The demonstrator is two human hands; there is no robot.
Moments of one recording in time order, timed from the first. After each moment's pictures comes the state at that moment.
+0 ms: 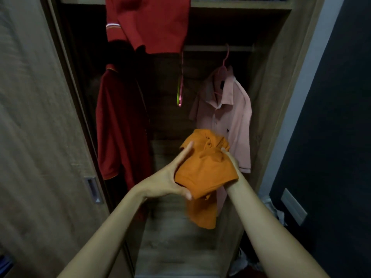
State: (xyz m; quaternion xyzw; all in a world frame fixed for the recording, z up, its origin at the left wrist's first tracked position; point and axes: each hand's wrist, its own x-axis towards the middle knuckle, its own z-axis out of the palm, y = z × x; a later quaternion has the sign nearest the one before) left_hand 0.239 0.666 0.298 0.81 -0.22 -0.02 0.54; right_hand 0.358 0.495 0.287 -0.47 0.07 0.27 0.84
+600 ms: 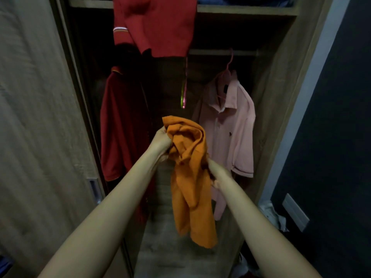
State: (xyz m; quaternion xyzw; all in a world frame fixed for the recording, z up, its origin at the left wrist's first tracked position) left_hand 0.306 0.676 0.351 0.66 0.09 0.21 0.72; right_hand 0.359 0.530 0.282 -0.65 0.04 0.19 0.73
